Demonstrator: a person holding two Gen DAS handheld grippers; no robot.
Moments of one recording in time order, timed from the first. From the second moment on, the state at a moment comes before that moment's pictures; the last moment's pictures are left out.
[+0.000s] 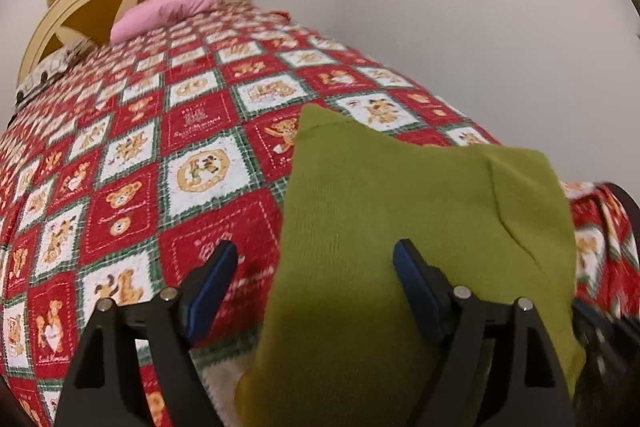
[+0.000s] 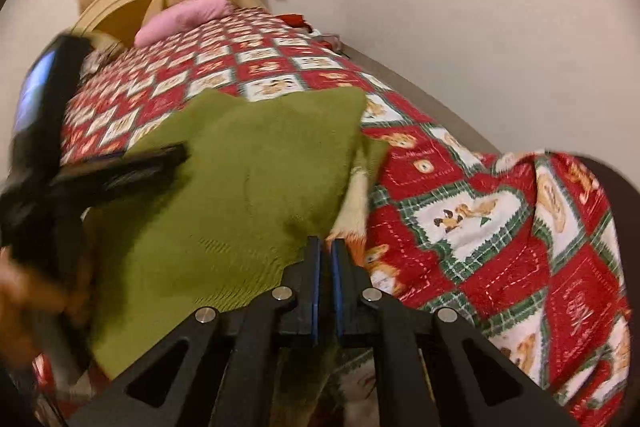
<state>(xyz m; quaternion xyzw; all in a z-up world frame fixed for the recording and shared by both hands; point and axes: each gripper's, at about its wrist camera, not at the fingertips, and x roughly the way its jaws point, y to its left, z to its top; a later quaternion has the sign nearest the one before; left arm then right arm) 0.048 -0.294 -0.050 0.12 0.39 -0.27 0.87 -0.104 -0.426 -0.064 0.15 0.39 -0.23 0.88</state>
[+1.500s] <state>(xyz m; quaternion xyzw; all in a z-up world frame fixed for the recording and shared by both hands) -0.039 -0.224 -0.067 0.08 0.41 -0.33 0.84 -0.175 -0.353 -0.063 0.13 0.38 -0.24 0.88</state>
